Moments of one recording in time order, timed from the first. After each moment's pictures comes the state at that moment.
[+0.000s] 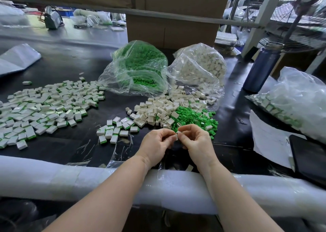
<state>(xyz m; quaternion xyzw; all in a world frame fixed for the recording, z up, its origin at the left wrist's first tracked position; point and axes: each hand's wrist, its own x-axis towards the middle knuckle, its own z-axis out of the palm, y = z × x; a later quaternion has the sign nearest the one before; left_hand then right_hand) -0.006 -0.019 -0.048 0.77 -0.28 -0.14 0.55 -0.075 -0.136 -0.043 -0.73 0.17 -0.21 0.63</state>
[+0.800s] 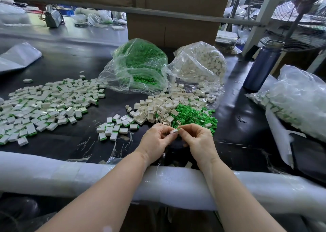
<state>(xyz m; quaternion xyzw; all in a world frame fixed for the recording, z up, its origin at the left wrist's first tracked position) -0.006 -0.020 -0.048 0.77 -0.29 -0.13 0.56 -0.077 -0.136 -0.039 -0.71 0.16 -0.23 0.65</state>
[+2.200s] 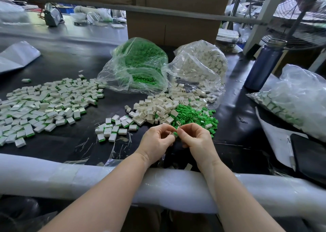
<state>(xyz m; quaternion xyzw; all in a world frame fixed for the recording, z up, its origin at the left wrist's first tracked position) -0.007 -0.021 -0.044 0.76 -0.27 -0.16 0.57 -0.075 -0.140 -0.044 -0.70 0.14 -0.20 0.67</state>
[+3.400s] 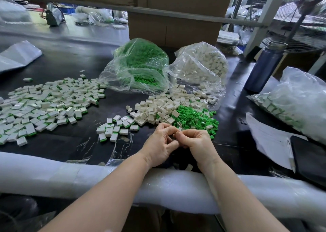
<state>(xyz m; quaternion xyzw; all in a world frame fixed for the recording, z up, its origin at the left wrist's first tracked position) -0.006 -0.023 -0.049 0.76 -0.35 -0.16 0.52 -0.075 -0.137 -0.039 -0.67 0.16 -0.13 0.72</state>
